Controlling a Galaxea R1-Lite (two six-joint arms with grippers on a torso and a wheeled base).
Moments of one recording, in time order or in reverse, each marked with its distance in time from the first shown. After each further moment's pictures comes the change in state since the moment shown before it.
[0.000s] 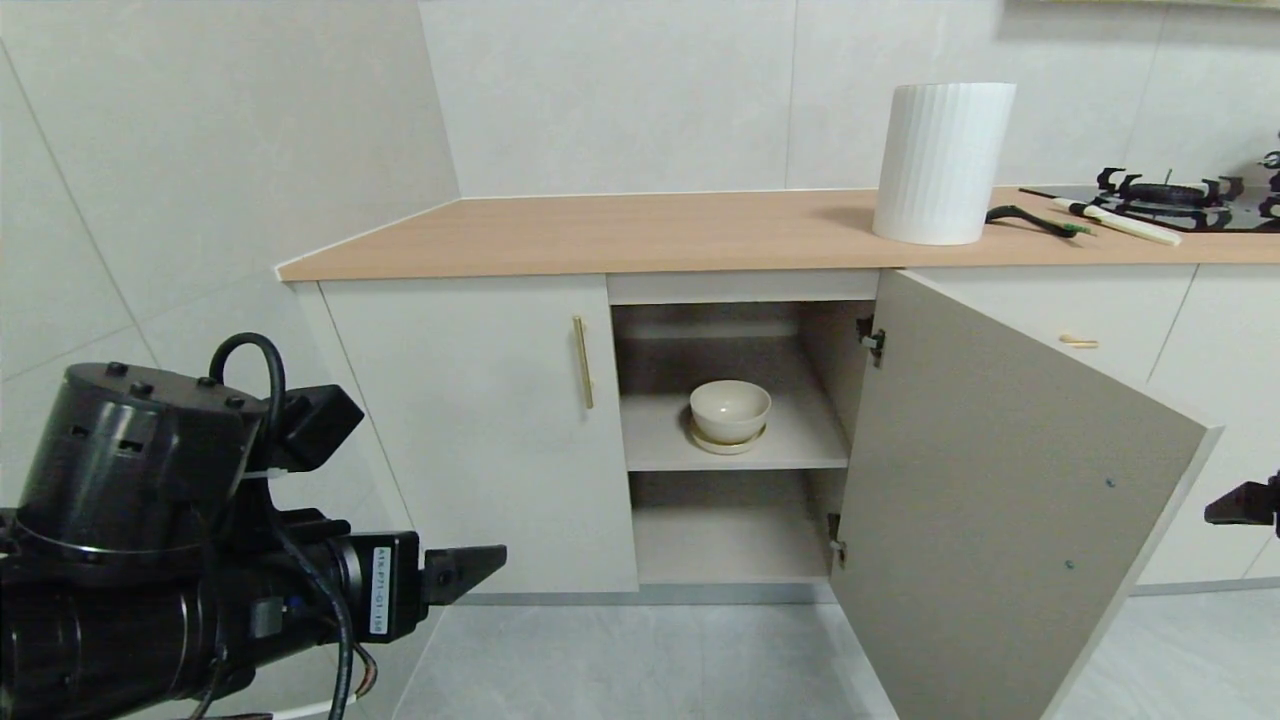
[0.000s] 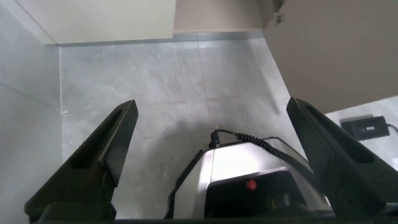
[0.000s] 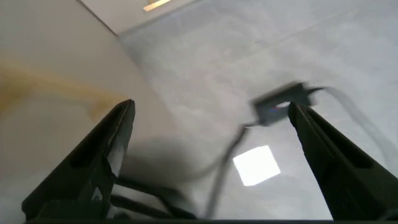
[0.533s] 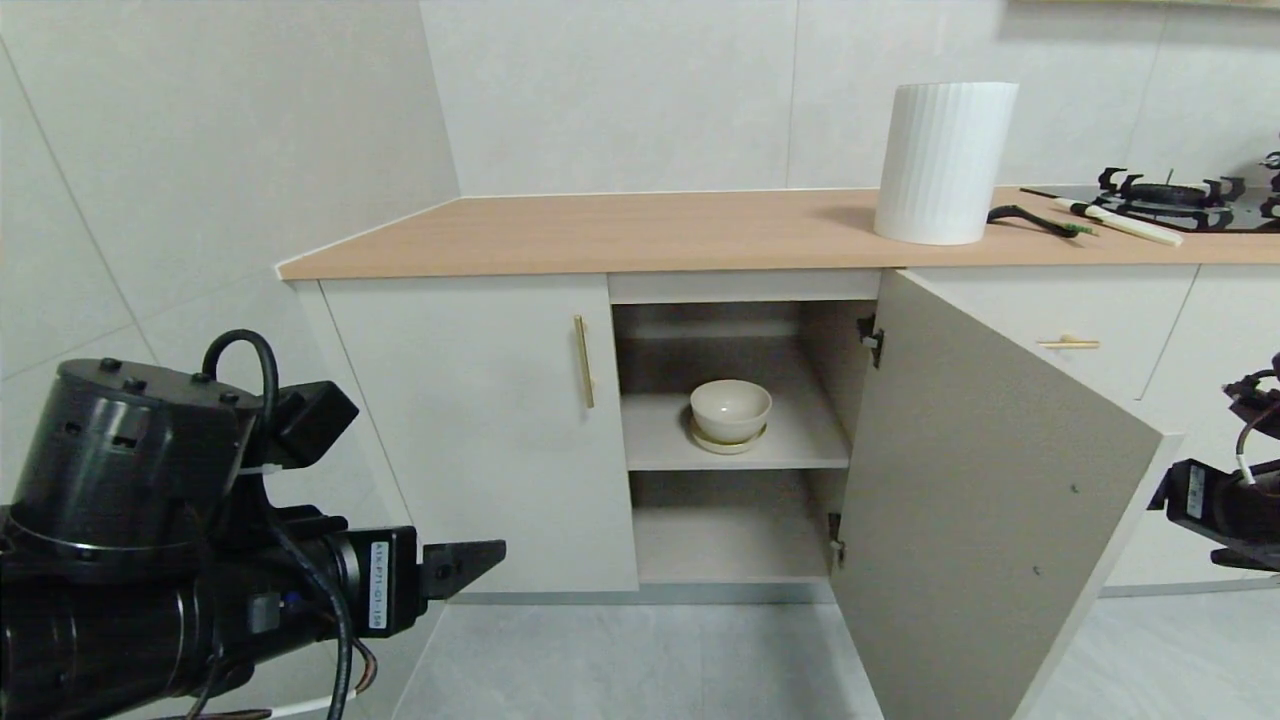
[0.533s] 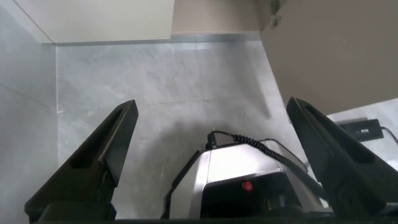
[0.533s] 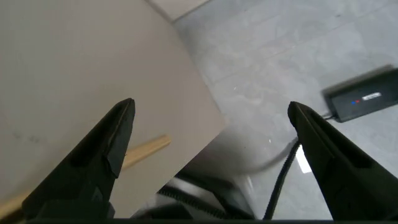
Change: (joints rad) left arm 0.001 -0.004 -0.005 -0.001 -0.001 -0.018; right arm 0.063 0.177 0.006 -0.118 0.174 0.162
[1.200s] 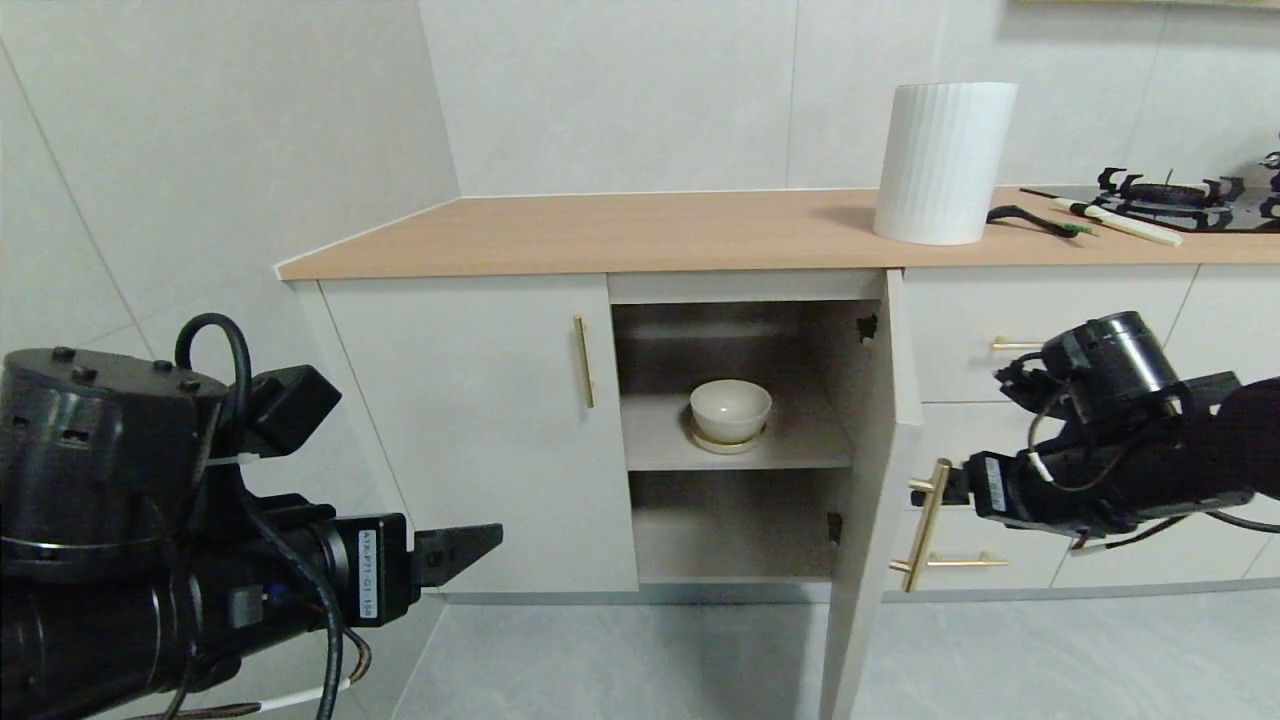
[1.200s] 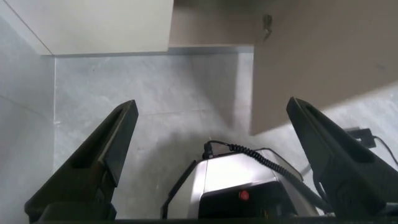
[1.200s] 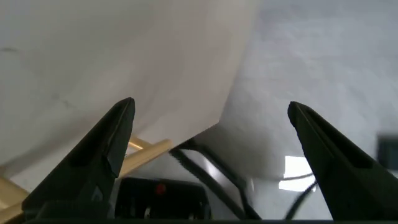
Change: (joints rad) left arm 0.000 -0.025 0.002 -0.031 0.004 0.003; right arm 0.468 0.144 -0.144 -0.029 0.001 0.040
